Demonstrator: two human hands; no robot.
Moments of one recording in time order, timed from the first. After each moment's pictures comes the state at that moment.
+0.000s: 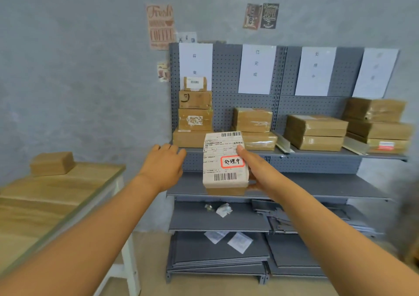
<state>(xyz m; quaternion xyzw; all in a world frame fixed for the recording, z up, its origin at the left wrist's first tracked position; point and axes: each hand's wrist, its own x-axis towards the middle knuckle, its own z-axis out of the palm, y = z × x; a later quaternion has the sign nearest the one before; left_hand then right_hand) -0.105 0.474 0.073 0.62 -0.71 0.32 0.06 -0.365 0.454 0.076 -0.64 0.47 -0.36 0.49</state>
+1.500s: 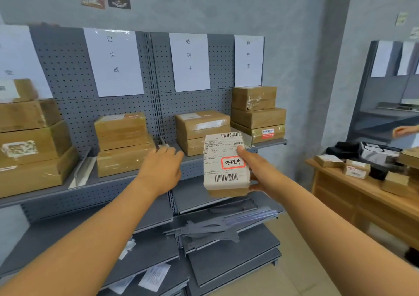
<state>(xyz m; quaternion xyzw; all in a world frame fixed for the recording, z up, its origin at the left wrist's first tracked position) -0.542 0.205 0.061 0.47 -0.83 0.29 0.11 -0.798 0.285 0.053 -0.50 0.59 -0.47 0.43</state>
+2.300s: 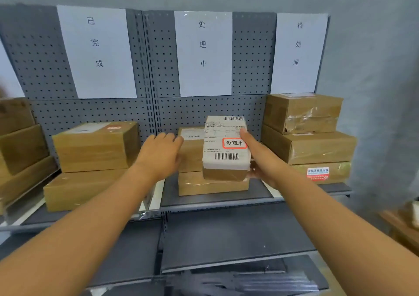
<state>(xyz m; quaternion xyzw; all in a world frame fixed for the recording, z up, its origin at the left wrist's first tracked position) -0.657 -0.084 0.087 0.57 -0.76 0.30 0.10 -0.917 -0.064 0.085 -0.57 0.49 -0.43 0.50</state>
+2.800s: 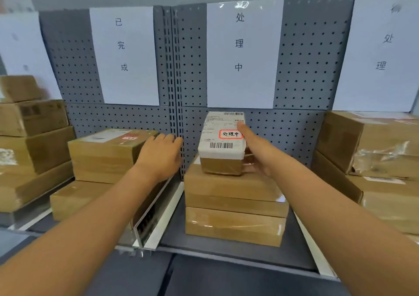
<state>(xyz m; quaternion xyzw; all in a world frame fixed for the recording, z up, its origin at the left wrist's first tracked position) -0.634 -0.200 0.095 0.69 -0.66 0.29 0.09 -0.878 -0.248 0.122 -0.58 0.45 -0.38 0.56</state>
